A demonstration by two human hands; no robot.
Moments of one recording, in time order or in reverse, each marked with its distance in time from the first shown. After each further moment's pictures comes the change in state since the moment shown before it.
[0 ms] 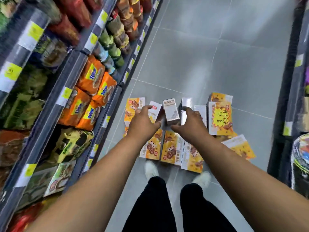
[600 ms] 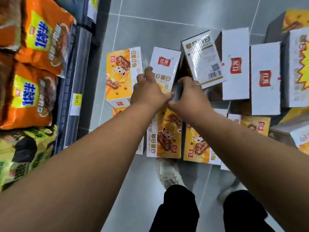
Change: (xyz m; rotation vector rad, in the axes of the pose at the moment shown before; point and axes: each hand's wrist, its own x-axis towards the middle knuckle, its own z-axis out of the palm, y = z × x) left_hand 0.280 -0.213 0.221 0.295 -0.143 -0.034; right_hand 0.267 0.134 0.284 -0.058 0.014 0.033
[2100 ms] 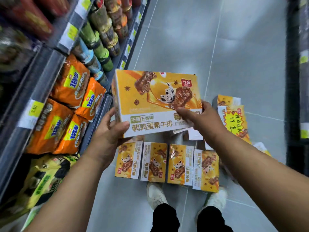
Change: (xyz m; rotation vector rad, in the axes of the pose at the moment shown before) left_hand -0.197 -0.014 -0.225 -1.316 -0.064 0.104; right_hand -0.130 -0.107 -0.210 0.632 0.112 0.026
